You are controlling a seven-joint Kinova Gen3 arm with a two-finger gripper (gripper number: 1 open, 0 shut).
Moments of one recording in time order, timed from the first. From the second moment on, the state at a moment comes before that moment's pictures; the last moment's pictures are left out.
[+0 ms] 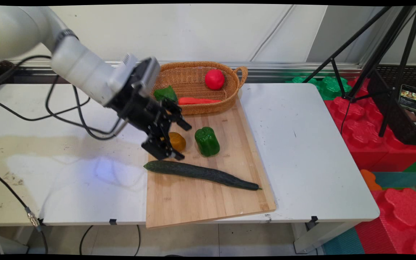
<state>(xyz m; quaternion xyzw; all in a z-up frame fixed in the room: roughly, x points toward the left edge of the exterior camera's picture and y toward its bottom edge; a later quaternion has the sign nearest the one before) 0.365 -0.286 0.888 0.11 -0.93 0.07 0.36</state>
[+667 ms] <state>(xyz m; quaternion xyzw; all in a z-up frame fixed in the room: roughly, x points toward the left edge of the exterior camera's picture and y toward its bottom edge) 0.326 -0.289 0.830 0.08 -0.94 0.05 0.32</state>
